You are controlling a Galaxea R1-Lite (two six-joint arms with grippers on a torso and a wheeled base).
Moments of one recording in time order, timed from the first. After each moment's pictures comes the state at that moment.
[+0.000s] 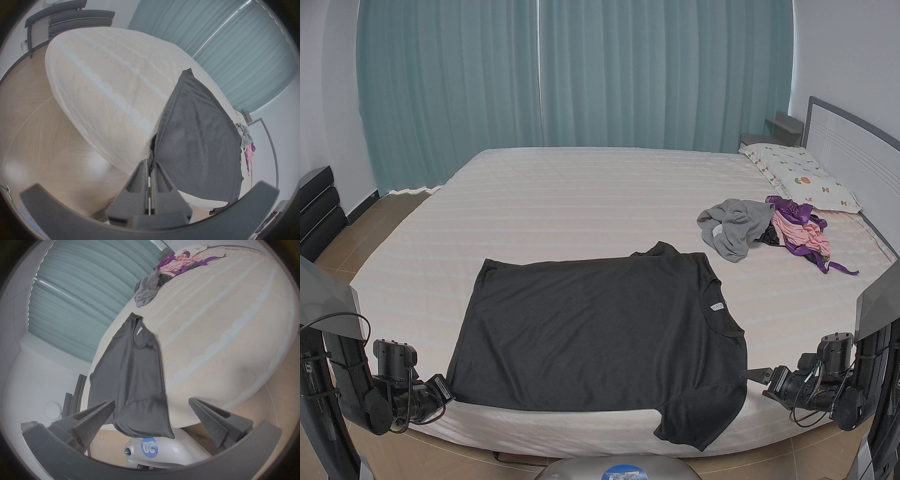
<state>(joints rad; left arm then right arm) 0.01 2.17 -0.13 -1.17 -0.08 -0.69 0.08 2.24 -0.02 -1.55 0.32 0.72</state>
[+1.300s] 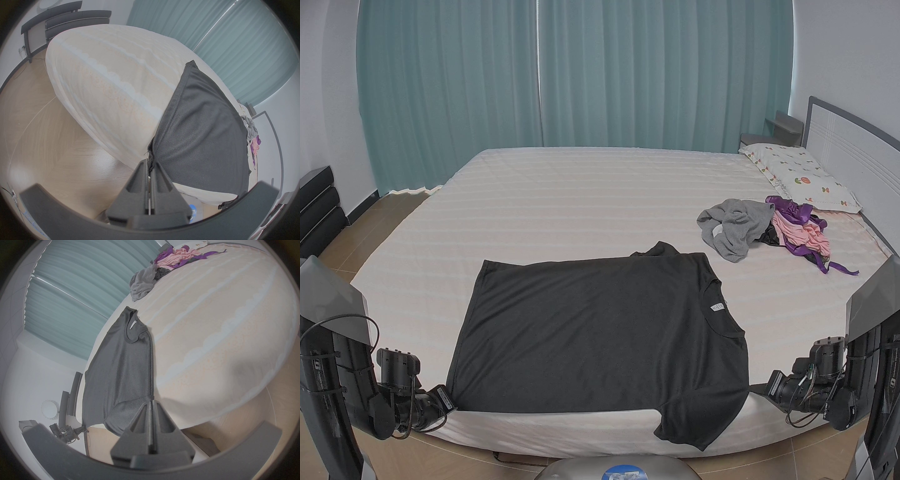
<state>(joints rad) 0.02 2.24 -0.09 -1.22 -0.07 -0.65 0.08 2.33 -0.05 -1.55 0.32 0.70</state>
